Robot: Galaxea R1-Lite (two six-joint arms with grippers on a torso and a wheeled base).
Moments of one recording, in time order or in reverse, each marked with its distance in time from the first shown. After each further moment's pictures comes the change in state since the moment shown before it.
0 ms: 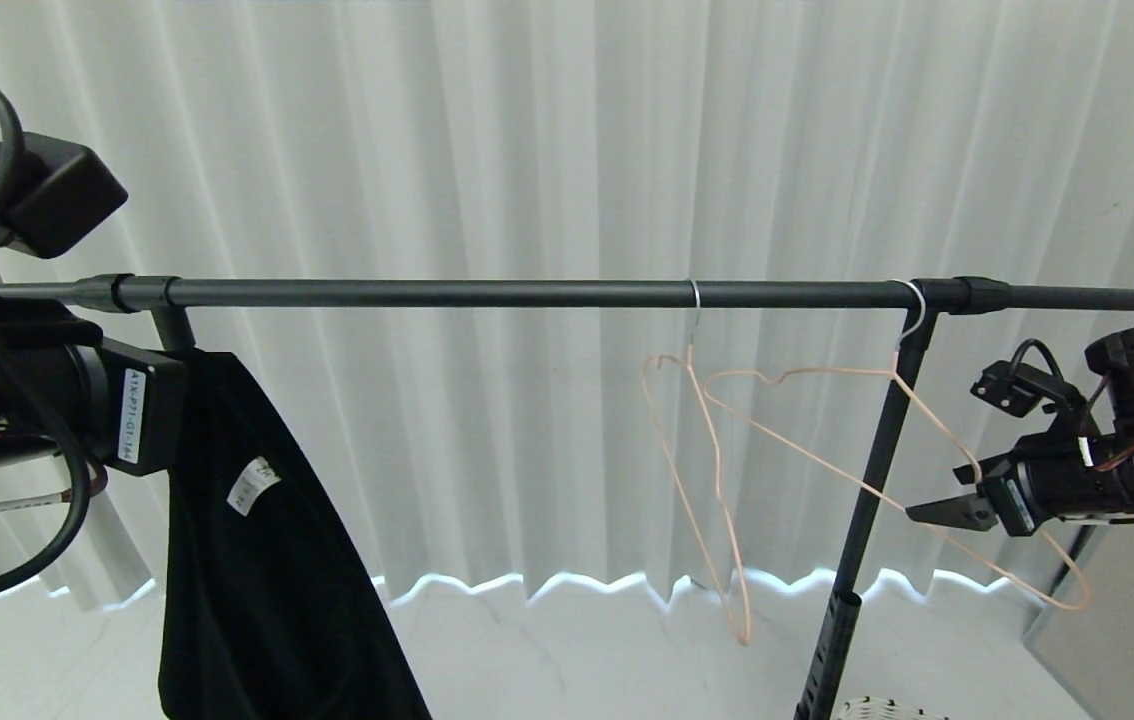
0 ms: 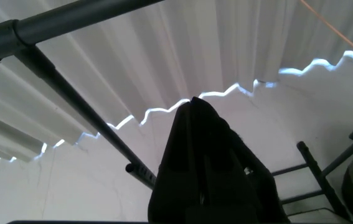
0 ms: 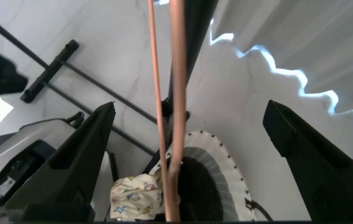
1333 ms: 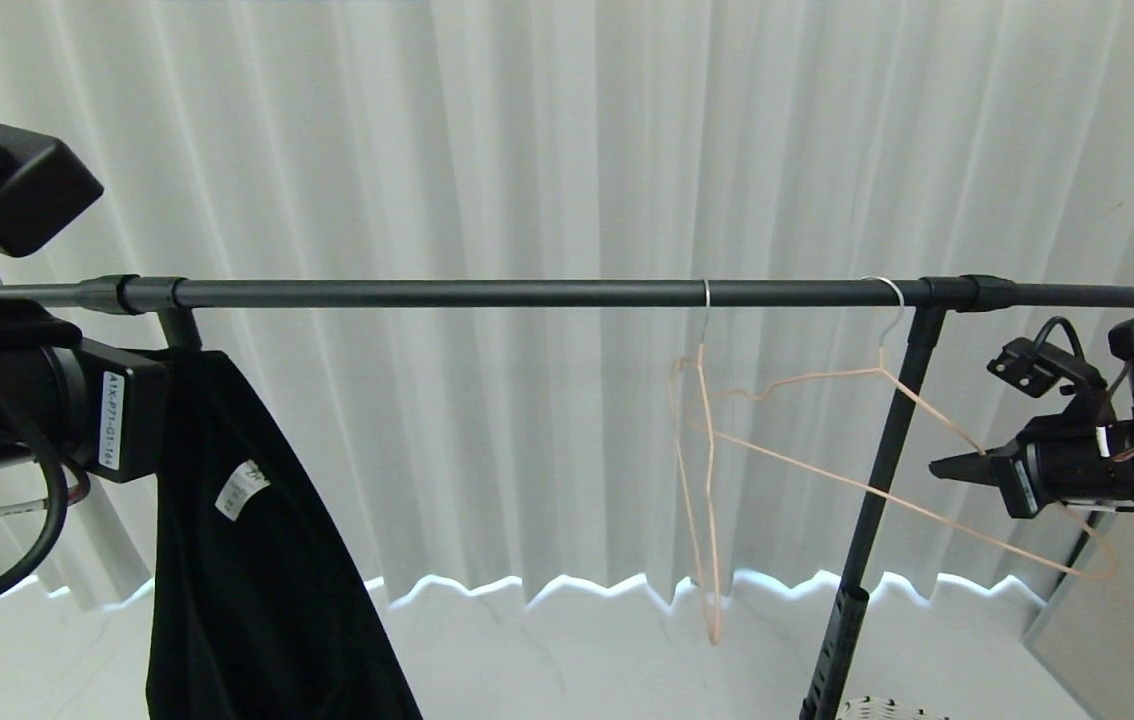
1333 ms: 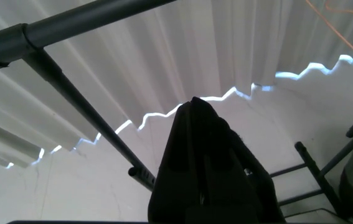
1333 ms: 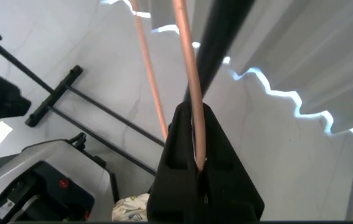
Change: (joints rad) left arm -0.012 -0.029 0.010 0.000 0.000 -0.001; right arm 0.007 -0.061 0.031 -0.087 0.040 0.065
